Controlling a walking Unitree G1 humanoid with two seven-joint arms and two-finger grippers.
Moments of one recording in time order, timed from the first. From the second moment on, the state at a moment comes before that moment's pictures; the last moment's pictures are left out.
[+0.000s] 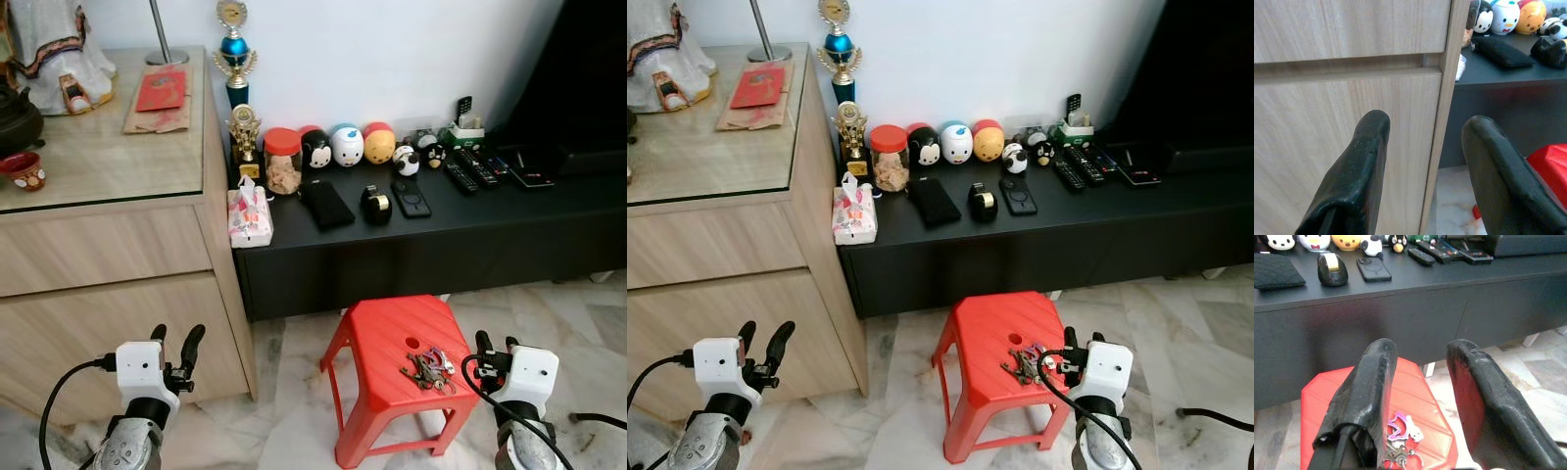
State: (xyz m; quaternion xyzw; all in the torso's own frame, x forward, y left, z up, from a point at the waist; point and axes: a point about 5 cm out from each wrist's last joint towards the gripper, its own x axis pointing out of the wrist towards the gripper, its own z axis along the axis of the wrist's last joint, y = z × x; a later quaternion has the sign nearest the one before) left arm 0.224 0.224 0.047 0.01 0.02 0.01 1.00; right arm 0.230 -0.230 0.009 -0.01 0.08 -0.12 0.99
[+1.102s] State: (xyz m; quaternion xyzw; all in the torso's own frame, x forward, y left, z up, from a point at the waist) left arm 0.232 0.221 0.044 0.03 0.05 -0.02 1.00; right arm 0.225 -0.216 0.012 0.01 0.09 -0.11 0.99
